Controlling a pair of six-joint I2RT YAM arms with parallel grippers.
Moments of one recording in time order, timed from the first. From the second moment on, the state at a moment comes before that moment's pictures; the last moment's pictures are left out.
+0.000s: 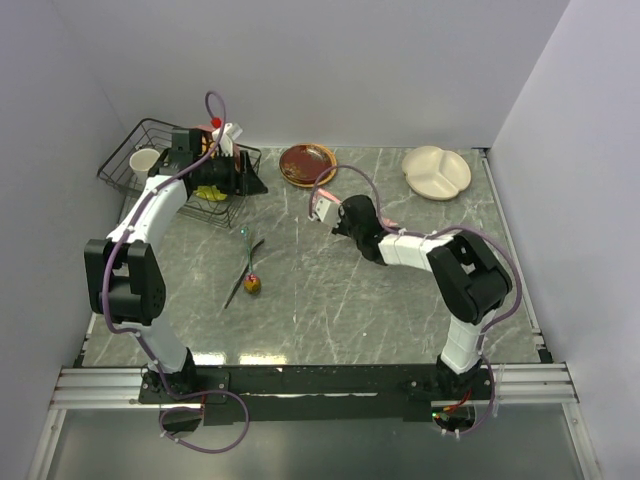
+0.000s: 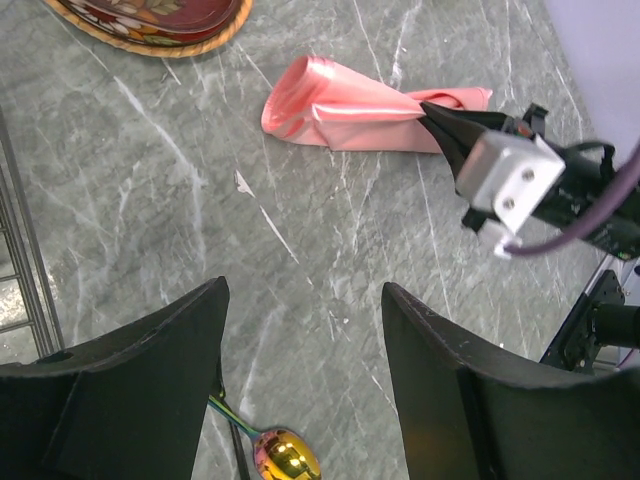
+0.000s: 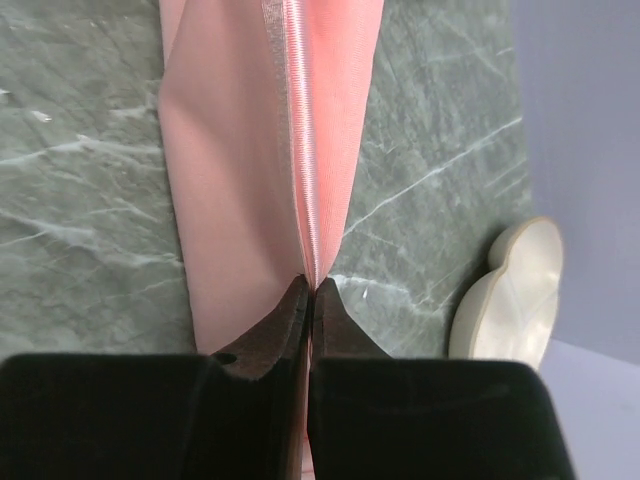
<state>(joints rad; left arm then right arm) -0.09 1.73 1.49 -0.46 0.75 -0.07 0.56 1.83 1.02 0.20 0.25 -0.83</state>
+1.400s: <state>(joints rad) -0.16 1.90 1.71 -0.69 0.77 0.15 0.65 1.44 1.05 -0.28 -0.02 -0.55</state>
